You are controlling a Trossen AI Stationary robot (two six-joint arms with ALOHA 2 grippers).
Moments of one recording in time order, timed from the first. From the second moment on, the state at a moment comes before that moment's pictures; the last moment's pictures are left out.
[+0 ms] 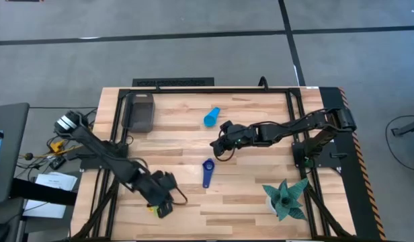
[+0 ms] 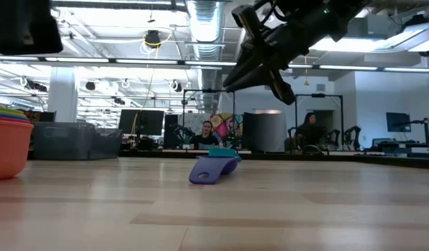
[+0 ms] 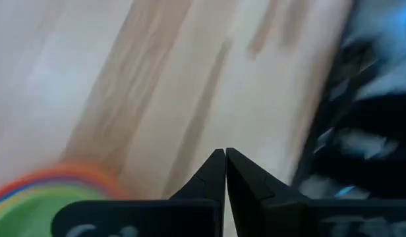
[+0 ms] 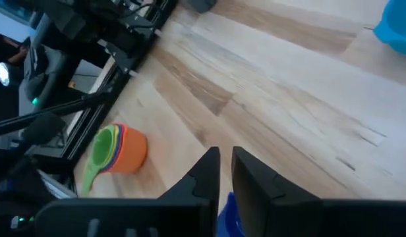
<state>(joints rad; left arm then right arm) -0.64 1.48 1.02 -0.48 -0.12 -1.07 0.01 1.57 0.92 0.10 0.11 0.96</state>
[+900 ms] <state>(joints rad) -0.69 1.70 1.20 -0.87 0.09 -1.08 0.01 1.57 0.92 0.09 0.11 0.96</state>
